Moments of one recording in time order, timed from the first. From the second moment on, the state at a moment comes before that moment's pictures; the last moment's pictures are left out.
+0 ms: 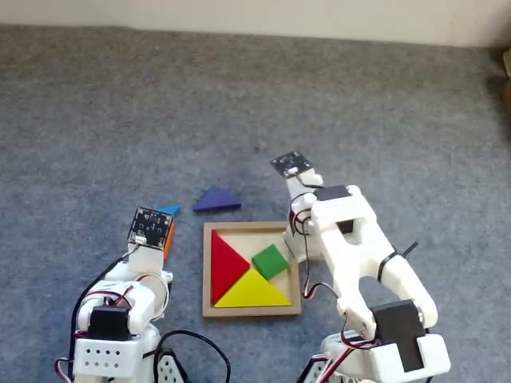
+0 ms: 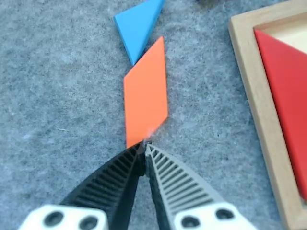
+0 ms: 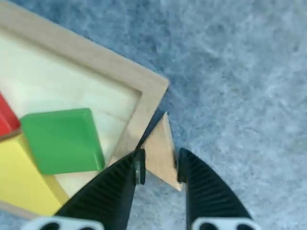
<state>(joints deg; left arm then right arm) -3.5 -101.2 96.0 75.3 -4.9 -18.7 -7.2 42.3 58.7 18.7</state>
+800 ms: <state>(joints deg) -3.5 -101.2 96.0 75.3 -4.9 -13.8 -13.9 41.0 61.7 20.4</state>
